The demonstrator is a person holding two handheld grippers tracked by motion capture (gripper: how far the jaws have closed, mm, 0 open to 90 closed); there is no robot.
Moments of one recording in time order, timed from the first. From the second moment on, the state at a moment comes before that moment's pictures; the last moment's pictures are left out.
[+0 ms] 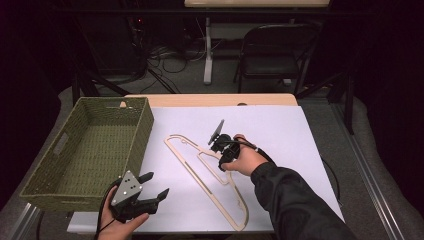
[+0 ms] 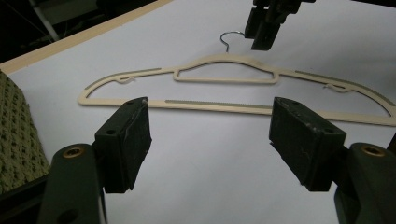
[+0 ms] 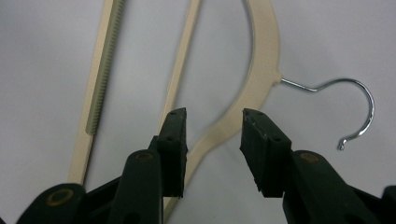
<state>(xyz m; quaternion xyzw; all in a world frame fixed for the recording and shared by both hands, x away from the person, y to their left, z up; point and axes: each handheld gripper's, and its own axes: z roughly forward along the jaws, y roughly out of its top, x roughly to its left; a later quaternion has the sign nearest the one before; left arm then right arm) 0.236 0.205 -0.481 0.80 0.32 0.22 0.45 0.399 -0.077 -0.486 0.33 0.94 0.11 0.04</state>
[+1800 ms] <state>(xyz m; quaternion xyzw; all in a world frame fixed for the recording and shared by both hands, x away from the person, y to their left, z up) 0.240 0.212 -0.481 0.80 0.33 0.21 0.45 0.412 -0.030 -0.527 0.33 0.94 0.07 0.02</state>
